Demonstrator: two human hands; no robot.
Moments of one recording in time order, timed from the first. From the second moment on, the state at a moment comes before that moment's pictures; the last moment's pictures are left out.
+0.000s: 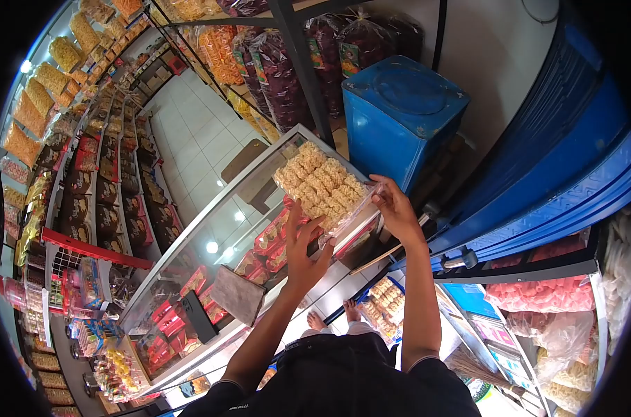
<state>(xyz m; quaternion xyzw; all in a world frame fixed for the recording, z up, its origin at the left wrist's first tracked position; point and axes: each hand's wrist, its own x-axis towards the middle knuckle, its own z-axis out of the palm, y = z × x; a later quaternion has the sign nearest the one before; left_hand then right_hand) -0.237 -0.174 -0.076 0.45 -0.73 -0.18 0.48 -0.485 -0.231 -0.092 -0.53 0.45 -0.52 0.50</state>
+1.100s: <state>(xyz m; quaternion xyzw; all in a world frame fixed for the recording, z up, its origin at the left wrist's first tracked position) -0.237 -0.164 -0.101 0.41 -0.76 -0.19 0.46 -0.479 -0.199 -0.132 -0.49 0.45 -0.63 0.41</state>
